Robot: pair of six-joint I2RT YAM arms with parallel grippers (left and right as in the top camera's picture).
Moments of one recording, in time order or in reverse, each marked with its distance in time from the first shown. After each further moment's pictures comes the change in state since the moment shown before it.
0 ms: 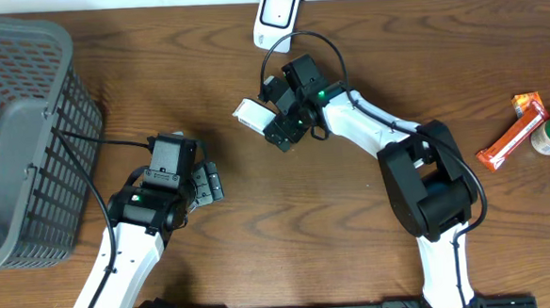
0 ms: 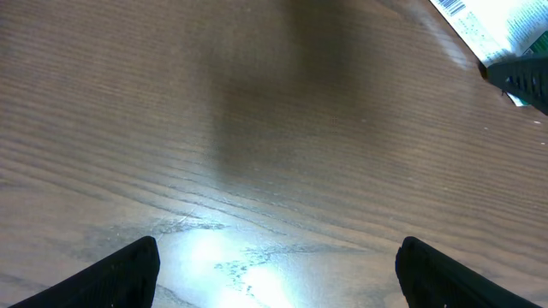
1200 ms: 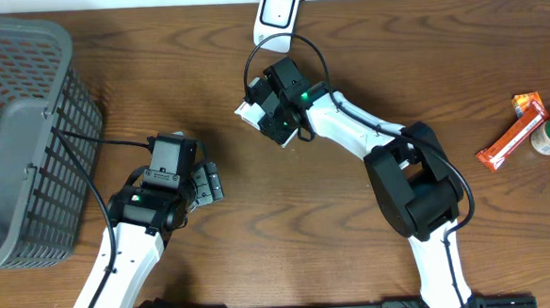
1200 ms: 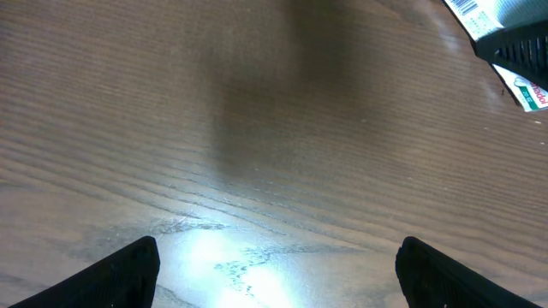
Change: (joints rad) left arm 0.000 0.000 0.000 0.000 0.000 0.000; right arm 0.056 0.044 0.086 -0.046 0.054 0.049
